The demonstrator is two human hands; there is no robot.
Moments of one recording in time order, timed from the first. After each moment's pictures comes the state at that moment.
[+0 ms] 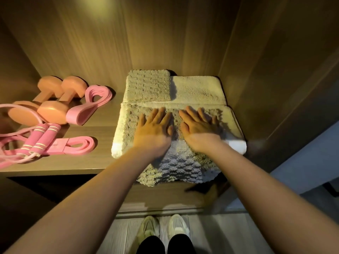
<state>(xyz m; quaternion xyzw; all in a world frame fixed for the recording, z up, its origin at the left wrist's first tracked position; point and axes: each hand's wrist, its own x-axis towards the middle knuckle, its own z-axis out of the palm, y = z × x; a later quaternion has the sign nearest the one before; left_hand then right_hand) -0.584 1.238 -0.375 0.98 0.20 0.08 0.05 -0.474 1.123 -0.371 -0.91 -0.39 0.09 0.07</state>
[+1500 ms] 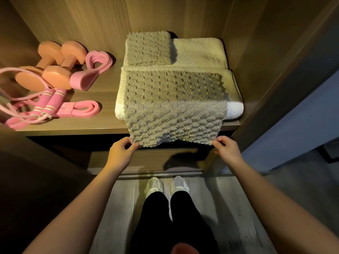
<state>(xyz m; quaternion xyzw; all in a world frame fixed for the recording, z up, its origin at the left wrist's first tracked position) -0.730 1.238 -0.479 0.79 0.39 0.14 0.45 -0.519 0.983 -0.479 -0.83 -0.07 0.25 0.49</state>
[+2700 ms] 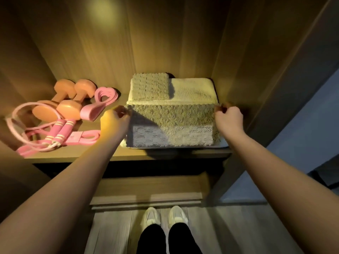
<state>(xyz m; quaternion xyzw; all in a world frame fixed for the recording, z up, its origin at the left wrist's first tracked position) -0.660 1.276 -0.324 0.80 0.39 0.31 0.34 -0.471 1.048 -0.319 -0.87 -0.15 0.01 0.48</state>
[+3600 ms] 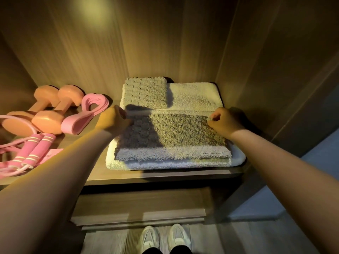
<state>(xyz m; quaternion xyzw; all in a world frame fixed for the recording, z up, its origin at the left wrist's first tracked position) -0.591 1.333 -0.336 0.89 0.36 0.15 0.25 -0.407 1.084 -0.340 -0.89 -0.28 0.07 0.34</state>
